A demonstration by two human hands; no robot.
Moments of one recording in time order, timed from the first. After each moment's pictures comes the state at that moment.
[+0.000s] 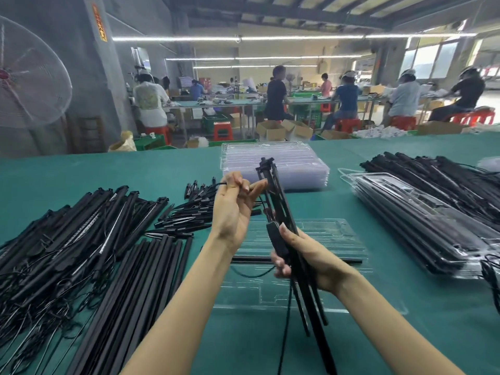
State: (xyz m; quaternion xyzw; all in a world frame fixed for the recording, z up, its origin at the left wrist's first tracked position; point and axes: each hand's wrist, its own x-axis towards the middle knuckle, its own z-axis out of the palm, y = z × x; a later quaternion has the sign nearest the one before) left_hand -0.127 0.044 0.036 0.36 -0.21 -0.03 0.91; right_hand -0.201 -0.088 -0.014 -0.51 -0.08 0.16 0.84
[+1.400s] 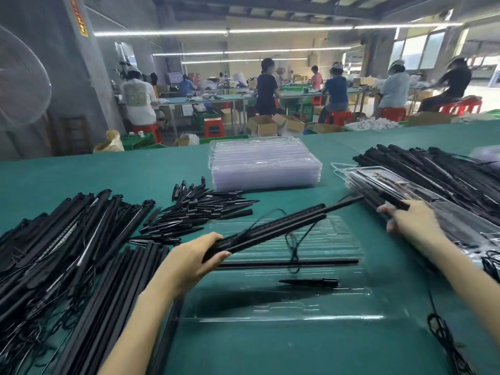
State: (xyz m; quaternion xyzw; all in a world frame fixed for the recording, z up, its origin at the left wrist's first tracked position) left_hand -0.100 0.128 -0.047 0.89 -0.37 0.15 0.20; right_hand -0.187 -0.279 -0.007 -0.82 0.30 -0.24 0.43
